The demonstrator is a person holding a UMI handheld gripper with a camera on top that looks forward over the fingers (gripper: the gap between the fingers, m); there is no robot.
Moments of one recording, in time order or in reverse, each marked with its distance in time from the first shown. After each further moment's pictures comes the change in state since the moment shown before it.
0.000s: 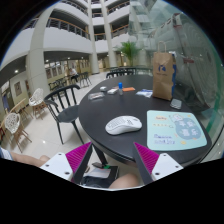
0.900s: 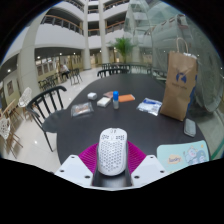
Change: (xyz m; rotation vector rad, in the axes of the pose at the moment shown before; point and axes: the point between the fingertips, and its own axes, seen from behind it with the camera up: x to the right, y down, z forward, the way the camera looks) arm 0.021 -0.116 0.168 -0.052 0.096 0.001
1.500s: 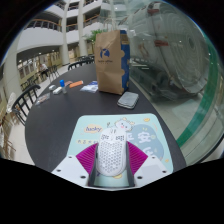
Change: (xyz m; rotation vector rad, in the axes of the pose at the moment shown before) arm 0.231 0.094 -0.089 -0.103 0.175 0.122
